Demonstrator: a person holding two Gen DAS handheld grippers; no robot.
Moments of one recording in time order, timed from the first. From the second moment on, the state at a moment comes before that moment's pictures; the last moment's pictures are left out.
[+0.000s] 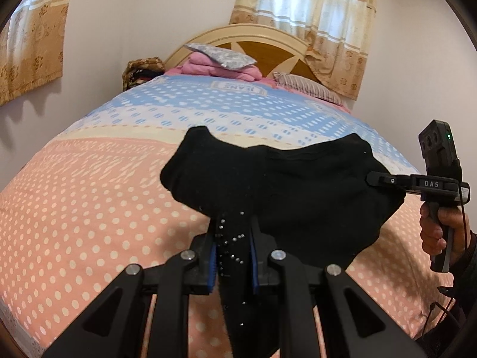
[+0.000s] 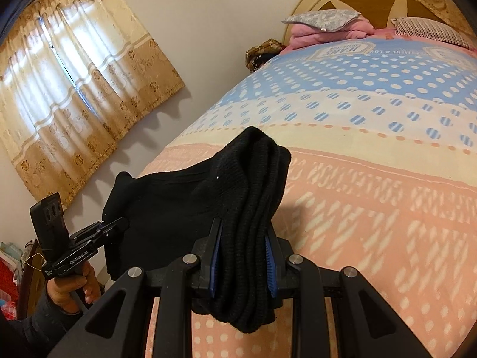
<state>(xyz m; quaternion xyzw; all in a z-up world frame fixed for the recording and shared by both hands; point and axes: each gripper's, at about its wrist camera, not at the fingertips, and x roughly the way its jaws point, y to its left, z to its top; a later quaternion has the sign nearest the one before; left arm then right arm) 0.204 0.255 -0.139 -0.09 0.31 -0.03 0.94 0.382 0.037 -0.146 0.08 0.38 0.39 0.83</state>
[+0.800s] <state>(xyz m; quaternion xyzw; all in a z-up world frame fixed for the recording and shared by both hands) 0.236 0.266 -0.184 -0.08 0.36 -0.01 0.93 0.430 0.054 -0.192 0.08 0.43 0.34 0.83</state>
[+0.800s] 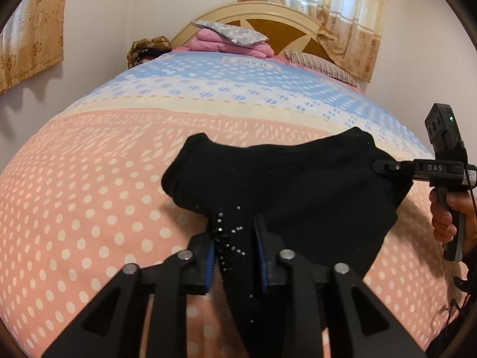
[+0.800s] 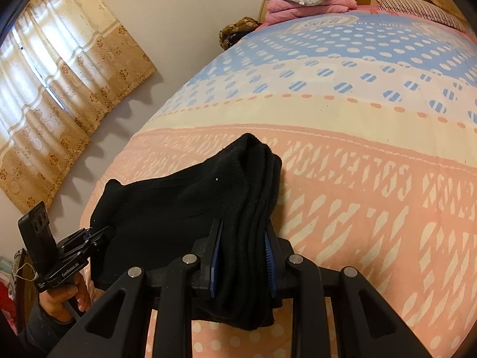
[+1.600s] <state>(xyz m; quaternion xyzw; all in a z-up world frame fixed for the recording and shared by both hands) 0.183 0.256 -0.198 -0.08 0.35 0.02 0.94 0.401 0.014 -0.217 0.05 0.44 0.29 0.85</state>
